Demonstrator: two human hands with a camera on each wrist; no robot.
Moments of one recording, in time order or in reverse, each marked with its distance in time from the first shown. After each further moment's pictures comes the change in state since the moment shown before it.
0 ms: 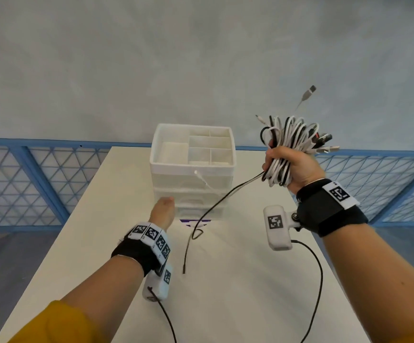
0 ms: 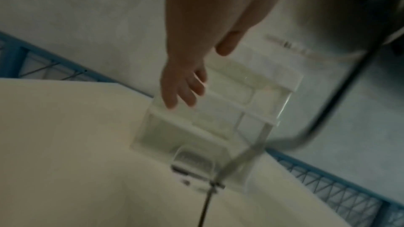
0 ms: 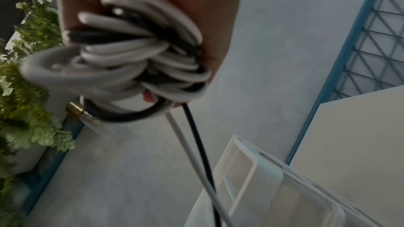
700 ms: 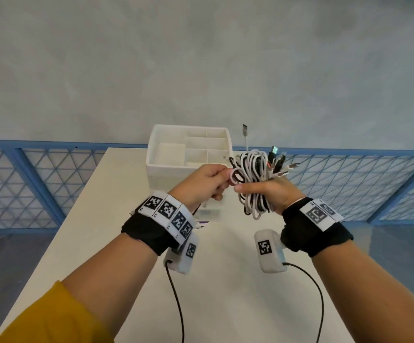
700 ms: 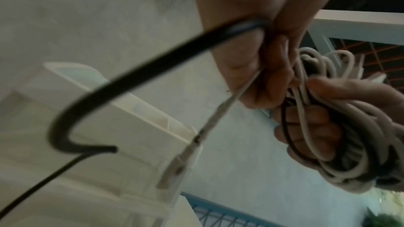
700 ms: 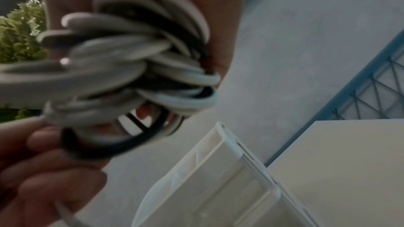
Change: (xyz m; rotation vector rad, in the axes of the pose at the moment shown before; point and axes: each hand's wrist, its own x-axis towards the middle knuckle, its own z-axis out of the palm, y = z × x) left_hand -0.061 0.115 0.024 -0.141 -0.635 0.451; right_hand -0.018 0.028 0.008 -0.479 -0.241 0.096
